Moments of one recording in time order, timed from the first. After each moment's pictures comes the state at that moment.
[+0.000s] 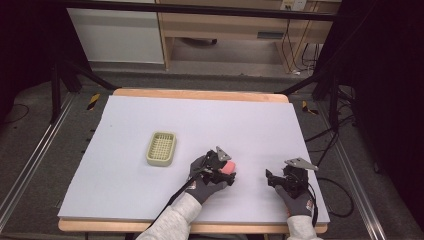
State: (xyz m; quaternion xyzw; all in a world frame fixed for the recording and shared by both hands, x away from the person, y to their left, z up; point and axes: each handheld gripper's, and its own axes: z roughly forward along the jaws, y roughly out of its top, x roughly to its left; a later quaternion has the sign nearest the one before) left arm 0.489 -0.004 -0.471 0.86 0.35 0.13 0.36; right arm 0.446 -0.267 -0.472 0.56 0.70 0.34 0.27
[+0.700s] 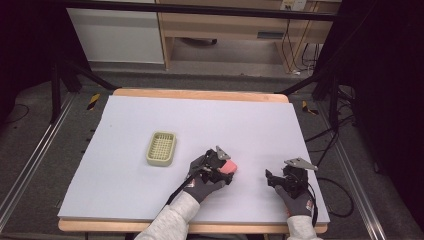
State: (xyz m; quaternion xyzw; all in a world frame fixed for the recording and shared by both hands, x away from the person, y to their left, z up) left arm 0.492 -0.003 -0.469 0.87 0.34 0.12 0.34; right arm 0.446 -0.267 -0.473 0.56 0.71 0.34 0.26
